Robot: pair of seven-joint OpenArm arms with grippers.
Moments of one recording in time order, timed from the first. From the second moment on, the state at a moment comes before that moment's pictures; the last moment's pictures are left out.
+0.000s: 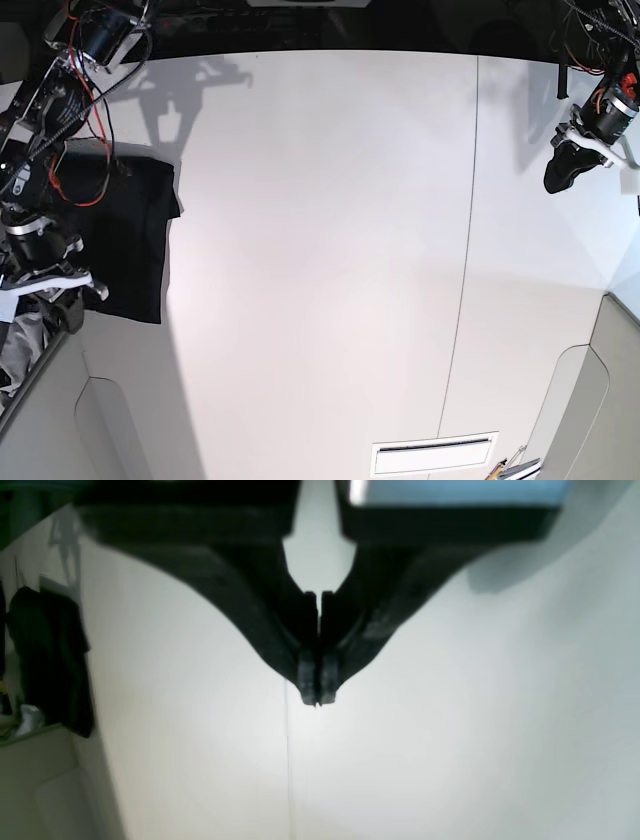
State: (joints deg) left arm 17.1 -12.8 -45.3 92.0 -58.9 -35.9 56.2; right arm 0.9 3.6 28.8 111.6 29.2 11.8 -48.3
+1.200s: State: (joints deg) left arm 50.9 -21.8 -50.9 93.1 -81.4 -36.2 77.2; right arm -55.1 24.3 15.7 119.0 46.0 30.7 -59.6
